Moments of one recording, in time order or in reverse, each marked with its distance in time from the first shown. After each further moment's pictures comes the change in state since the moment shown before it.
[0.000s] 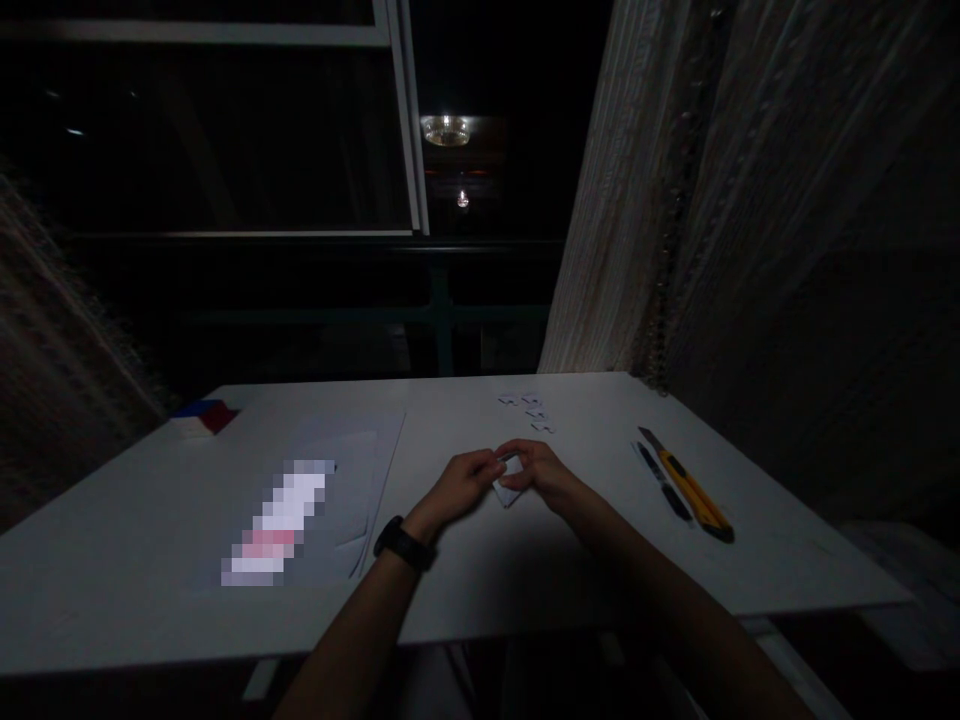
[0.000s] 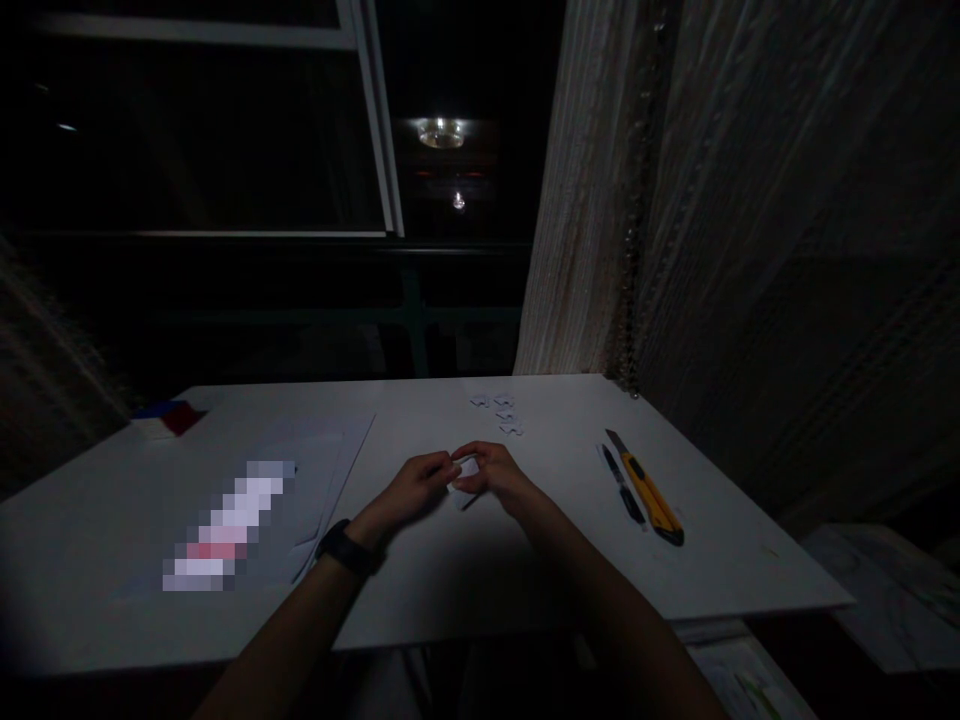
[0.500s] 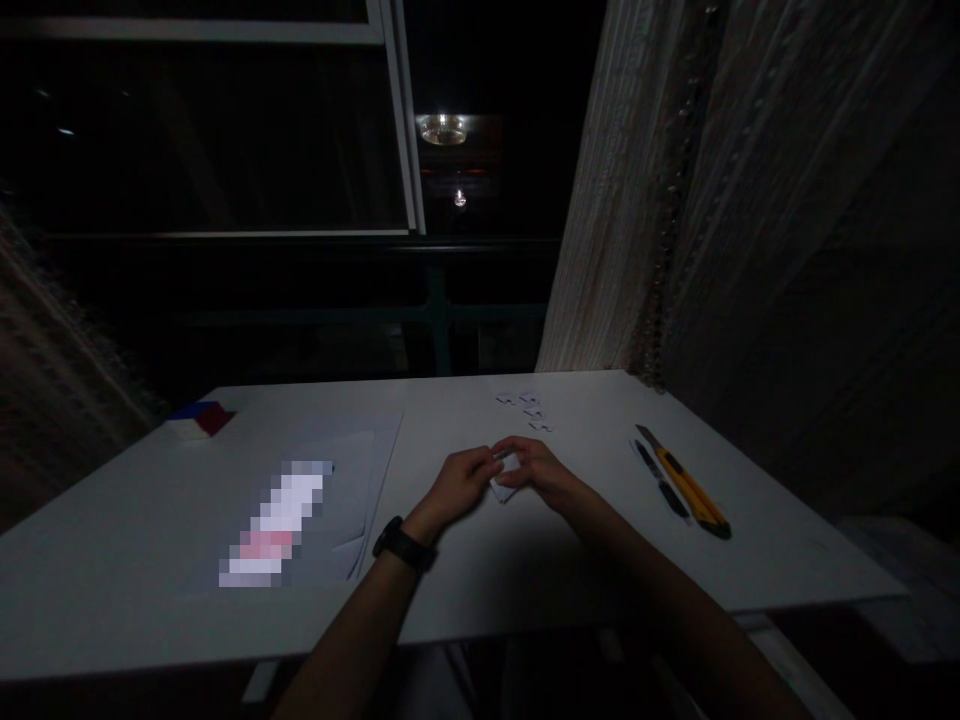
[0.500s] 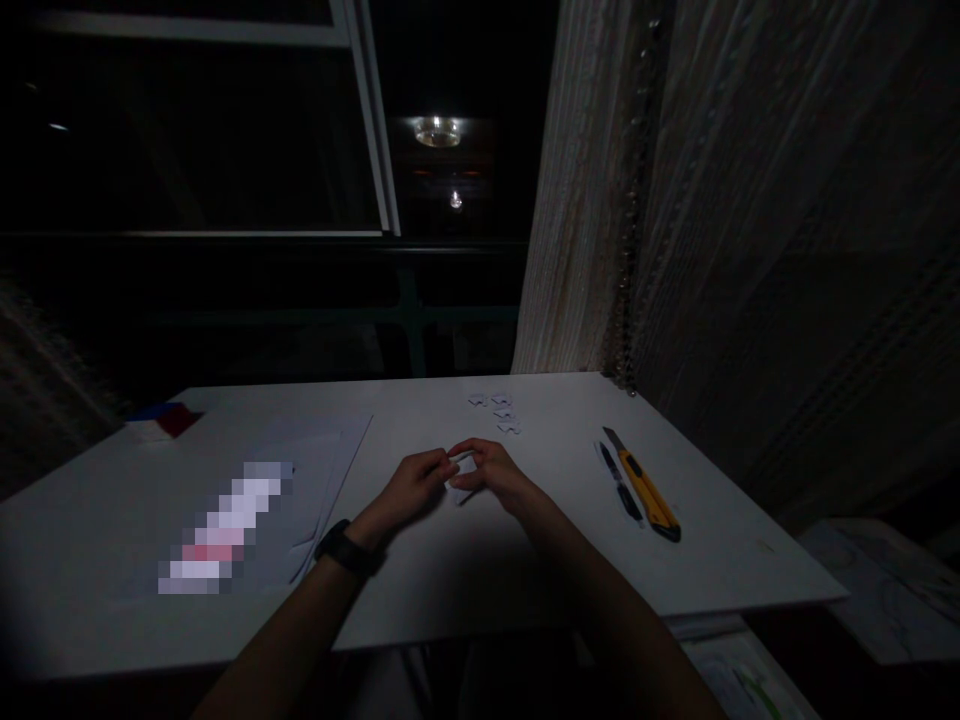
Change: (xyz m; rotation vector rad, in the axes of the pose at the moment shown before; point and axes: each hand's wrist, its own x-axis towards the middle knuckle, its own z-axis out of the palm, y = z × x) left_hand 0.000 0.003 0.002 0.100 0.061 0.020; right_hand -0.001 -0.004 0.000 0.027 -0.060 0.003
